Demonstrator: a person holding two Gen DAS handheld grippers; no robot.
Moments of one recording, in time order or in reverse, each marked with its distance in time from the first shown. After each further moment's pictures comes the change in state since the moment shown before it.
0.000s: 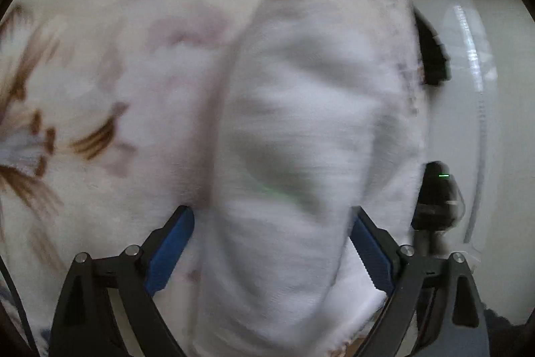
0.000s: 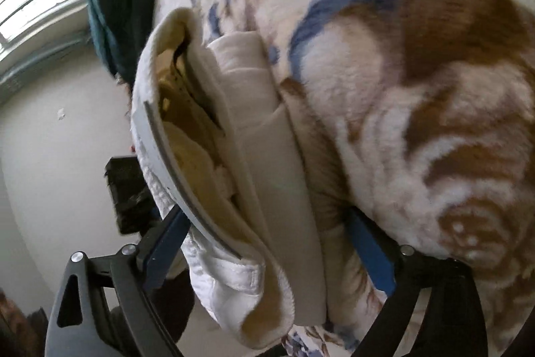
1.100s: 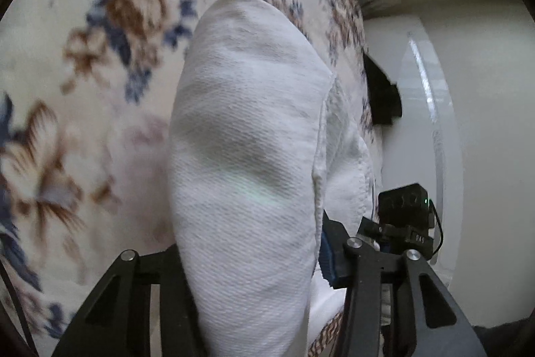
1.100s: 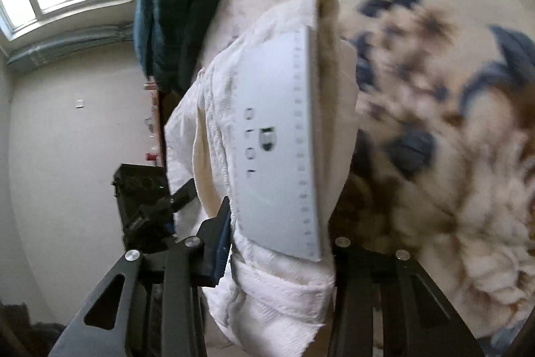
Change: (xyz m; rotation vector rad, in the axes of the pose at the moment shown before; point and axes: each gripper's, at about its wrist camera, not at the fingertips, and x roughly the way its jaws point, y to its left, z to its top) left arm -0.092 -0.054 0.013 0.066 -0.236 -0.114; right arm 0.055 0.134 0.002 -0.156 -0.194 0.015
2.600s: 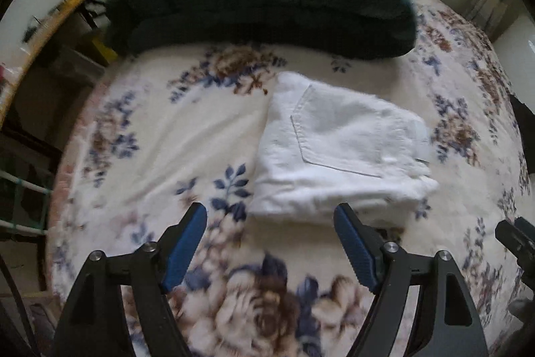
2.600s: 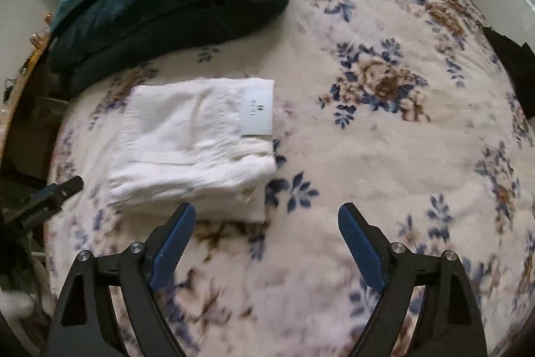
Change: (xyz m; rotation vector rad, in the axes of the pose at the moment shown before) left arm -0.177 0.024 0.122 0.139 -0.240 0.835; right arm 0.093 0.272 -0.011 -0.379 -0.259 -0.917
